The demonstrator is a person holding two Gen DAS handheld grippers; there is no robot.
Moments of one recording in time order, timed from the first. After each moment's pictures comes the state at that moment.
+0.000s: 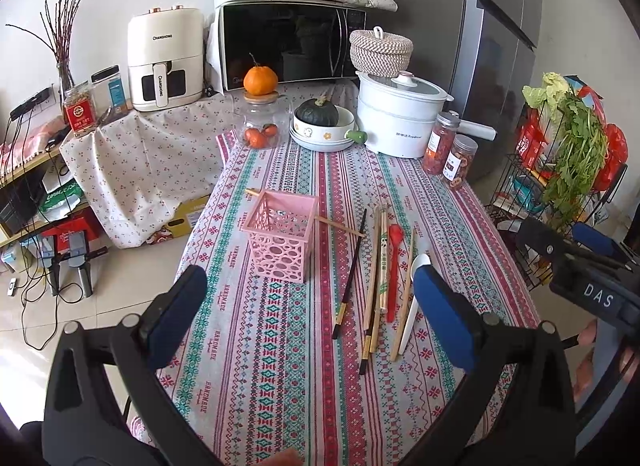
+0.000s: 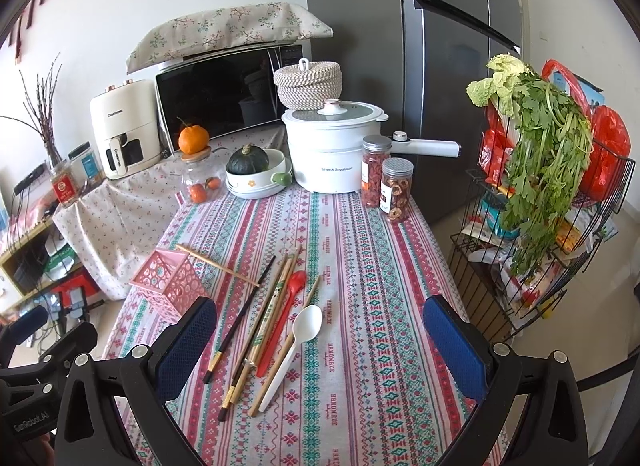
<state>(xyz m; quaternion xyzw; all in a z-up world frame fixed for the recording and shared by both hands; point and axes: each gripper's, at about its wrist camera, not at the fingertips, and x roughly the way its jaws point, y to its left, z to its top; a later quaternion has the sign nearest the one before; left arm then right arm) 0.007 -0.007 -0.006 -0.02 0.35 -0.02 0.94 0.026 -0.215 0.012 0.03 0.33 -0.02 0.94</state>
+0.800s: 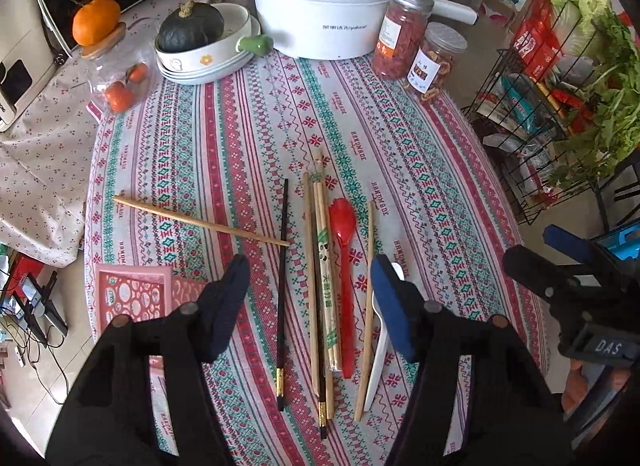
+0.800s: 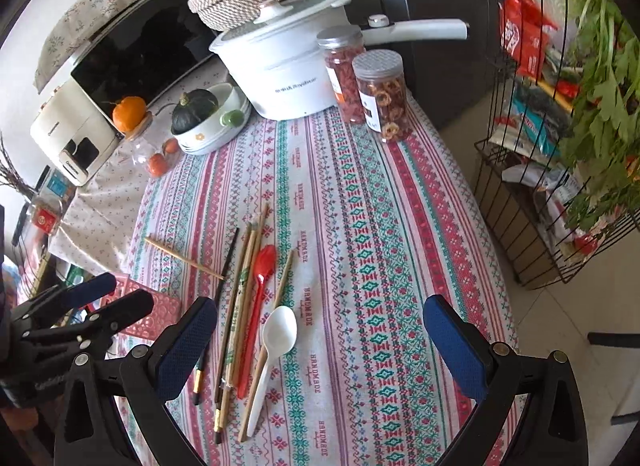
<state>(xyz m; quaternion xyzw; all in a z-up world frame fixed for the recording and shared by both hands) 0.207 -0.111 -0.073 0.06 0.57 -0.13 0.81 0.171 -0.306 -0.063 0.16 0.52 0.01 0.84</state>
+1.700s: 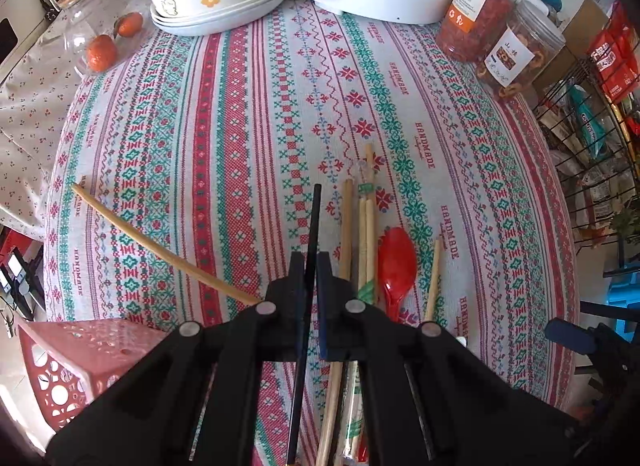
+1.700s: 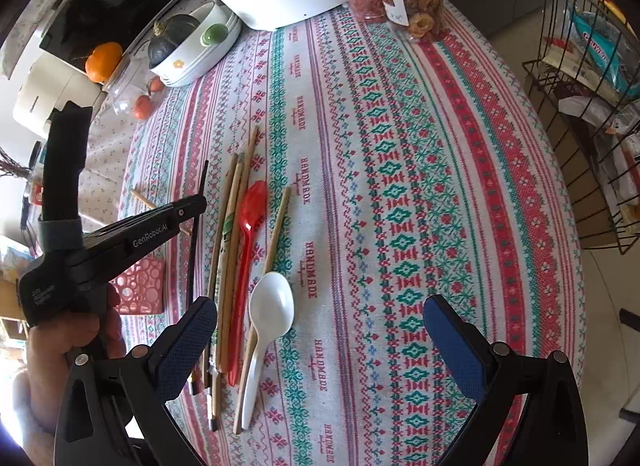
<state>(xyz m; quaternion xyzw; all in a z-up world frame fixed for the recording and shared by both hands) 0.257 -0.115 -0.138 0.04 0.59 -0.09 0.80 0.207 -0.283 -0.138 0.20 0.62 0.08 0.76</state>
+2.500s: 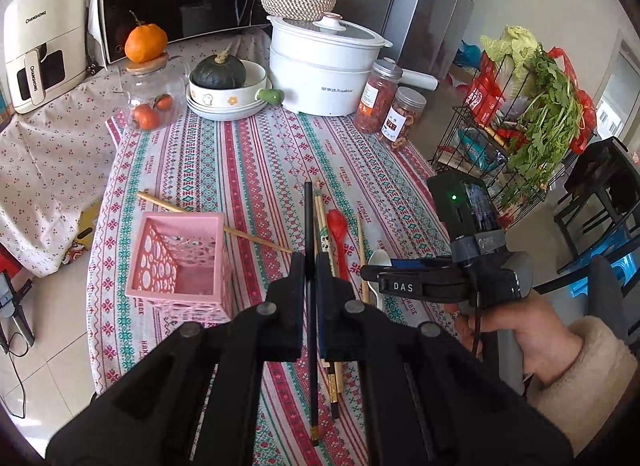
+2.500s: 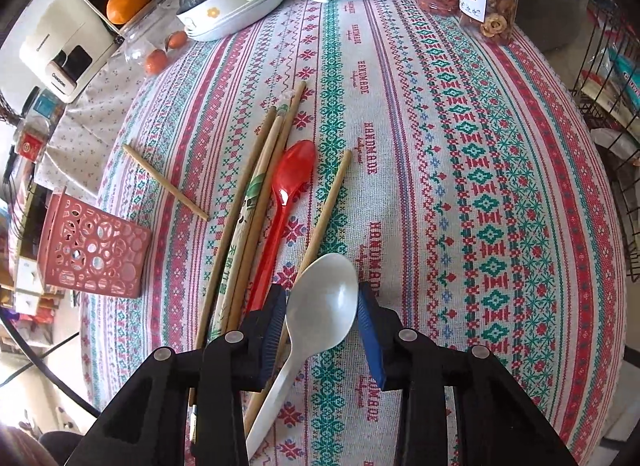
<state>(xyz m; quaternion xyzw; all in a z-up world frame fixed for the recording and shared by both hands) 0.129 -0.032 -0.046 -0.01 0.43 -0.19 0.88 0.206 -0.211 -0.164 0.12 0.60 0.08 0.79</state>
